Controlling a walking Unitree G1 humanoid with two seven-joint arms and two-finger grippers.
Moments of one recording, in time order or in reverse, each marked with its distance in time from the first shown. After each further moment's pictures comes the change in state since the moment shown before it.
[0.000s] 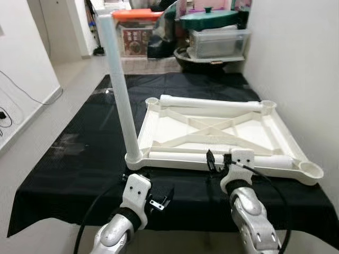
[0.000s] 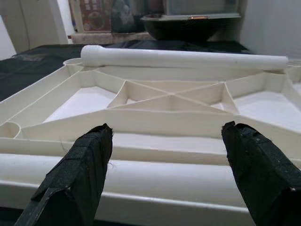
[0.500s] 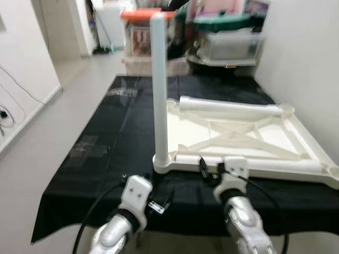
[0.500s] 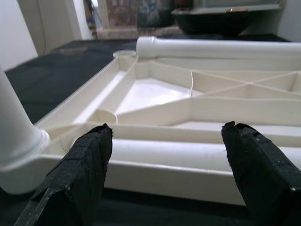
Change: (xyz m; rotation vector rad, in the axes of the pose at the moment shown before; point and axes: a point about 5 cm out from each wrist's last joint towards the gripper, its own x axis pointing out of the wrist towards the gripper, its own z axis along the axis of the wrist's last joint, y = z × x) left arm 0.001 -0.001 0.004 0.042 -0.015 -0.022; right arm -0.020 0.017 -0.010 0.046 0.016 0.057
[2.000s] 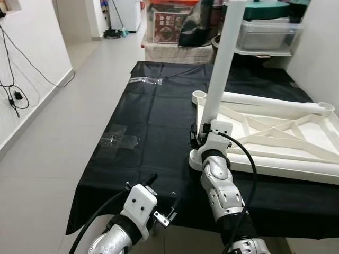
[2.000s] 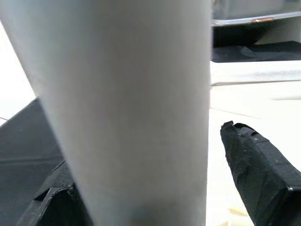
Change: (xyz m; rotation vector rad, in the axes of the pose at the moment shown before) left arm -0.021 -0.023 0.017 0.071 -0.109 -0.104; right arm 0.066 0.032 0.050 0.066 -0.121 -0.126
